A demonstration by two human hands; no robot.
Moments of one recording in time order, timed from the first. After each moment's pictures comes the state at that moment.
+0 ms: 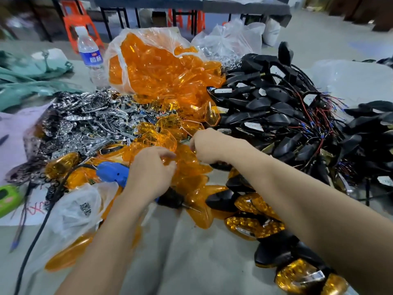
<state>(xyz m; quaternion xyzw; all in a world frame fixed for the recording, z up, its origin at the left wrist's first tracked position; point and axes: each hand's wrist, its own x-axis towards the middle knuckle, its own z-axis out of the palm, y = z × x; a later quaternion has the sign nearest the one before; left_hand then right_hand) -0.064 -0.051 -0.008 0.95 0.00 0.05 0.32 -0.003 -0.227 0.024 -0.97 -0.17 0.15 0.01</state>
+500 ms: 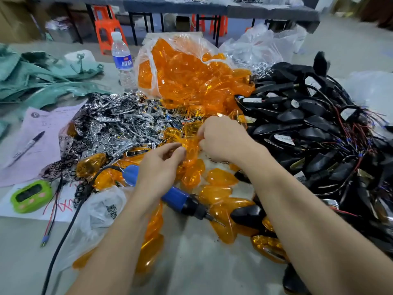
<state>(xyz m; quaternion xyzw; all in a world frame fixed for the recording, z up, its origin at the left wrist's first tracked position) -0.053 -0.015 -0.003 0.78 0.06 0.03 0.62 -0.010 -0.176 0.068 -0.99 -0.10 0.00 0.10</state>
